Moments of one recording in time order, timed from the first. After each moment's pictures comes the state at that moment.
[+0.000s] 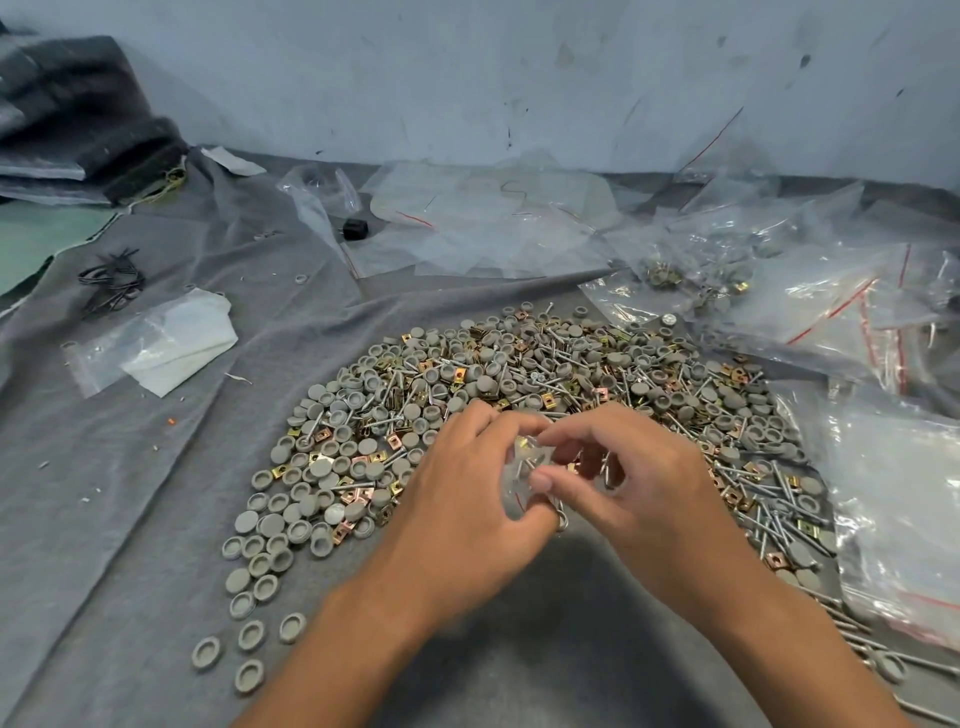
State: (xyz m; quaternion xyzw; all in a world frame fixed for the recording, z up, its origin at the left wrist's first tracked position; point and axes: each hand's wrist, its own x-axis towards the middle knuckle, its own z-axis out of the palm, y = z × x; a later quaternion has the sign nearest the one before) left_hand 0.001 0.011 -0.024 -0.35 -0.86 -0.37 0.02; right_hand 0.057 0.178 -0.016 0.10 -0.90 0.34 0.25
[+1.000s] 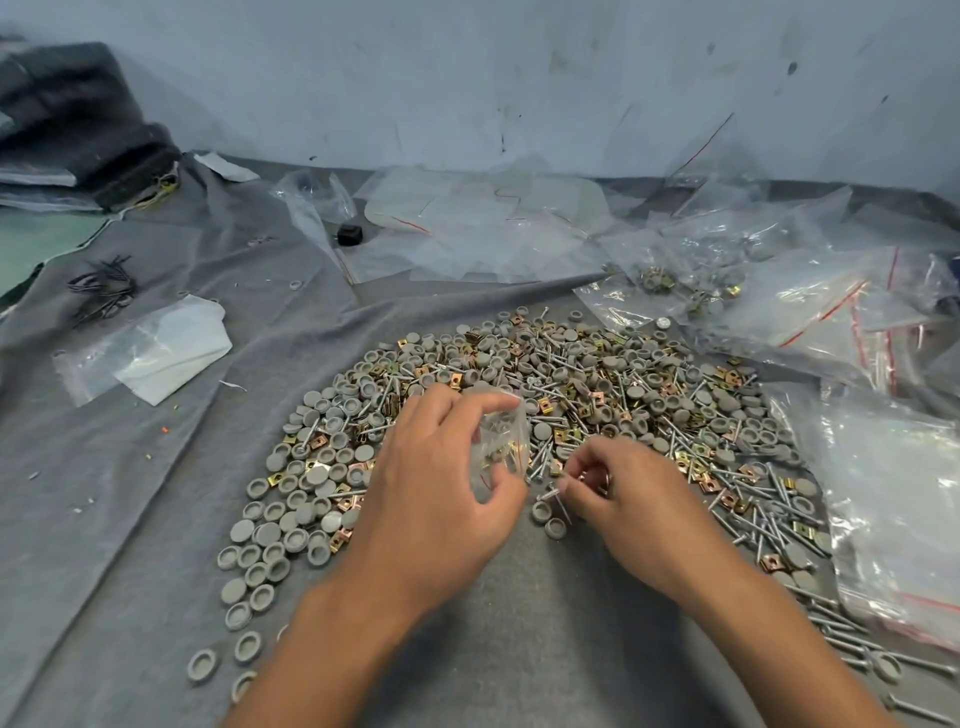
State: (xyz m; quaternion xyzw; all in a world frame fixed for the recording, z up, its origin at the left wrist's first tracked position) left_hand -0.007 0.000 -0.014 -0.31 -0.88 -0.34 0.11; right_hand 0.047 0.189 -0.038 -0.13 -0.95 0.27 0.03
